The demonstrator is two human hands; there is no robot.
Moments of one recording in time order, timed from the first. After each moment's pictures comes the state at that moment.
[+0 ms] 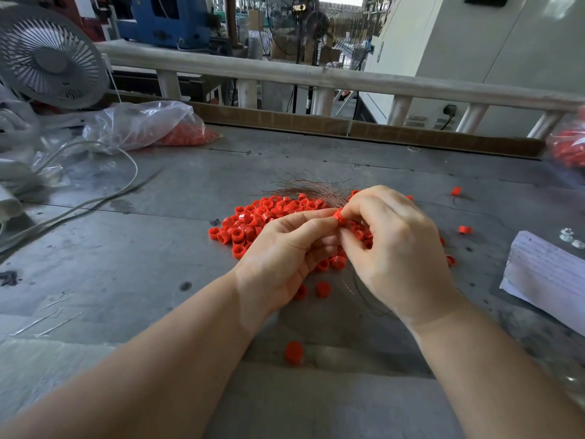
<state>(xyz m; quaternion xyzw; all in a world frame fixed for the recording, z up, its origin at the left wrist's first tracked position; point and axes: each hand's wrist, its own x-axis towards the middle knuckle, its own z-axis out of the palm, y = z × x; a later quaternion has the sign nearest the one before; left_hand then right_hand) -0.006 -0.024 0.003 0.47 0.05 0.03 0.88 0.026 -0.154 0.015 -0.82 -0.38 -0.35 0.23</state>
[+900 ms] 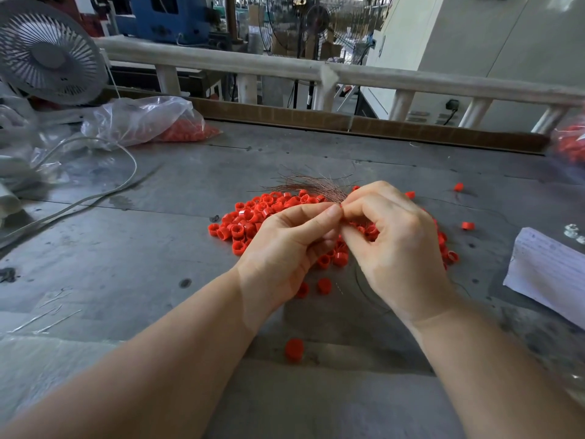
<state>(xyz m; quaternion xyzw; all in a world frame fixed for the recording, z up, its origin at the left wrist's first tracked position) -0.004 -0.023 -0.002 0.48 0.03 0.03 0.88 0.028 -0.150 0.011 -0.79 -0.40 -0.33 0.33</state>
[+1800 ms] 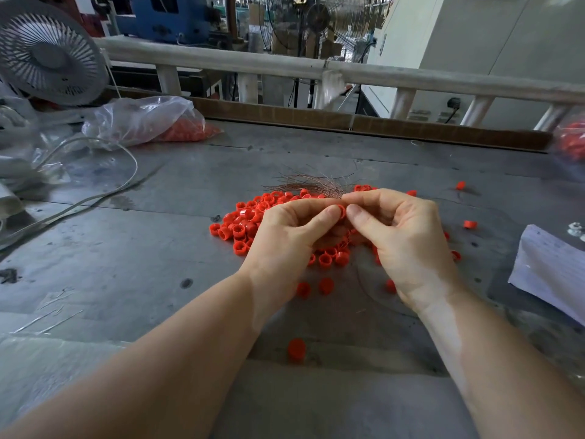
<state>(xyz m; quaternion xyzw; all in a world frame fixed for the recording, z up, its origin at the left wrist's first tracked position) -0.004 -0.026 0.000 0.60 0.00 0.13 0.79 0.038 -0.150 0.006 -0.72 -0.25 -0.08 0.64</state>
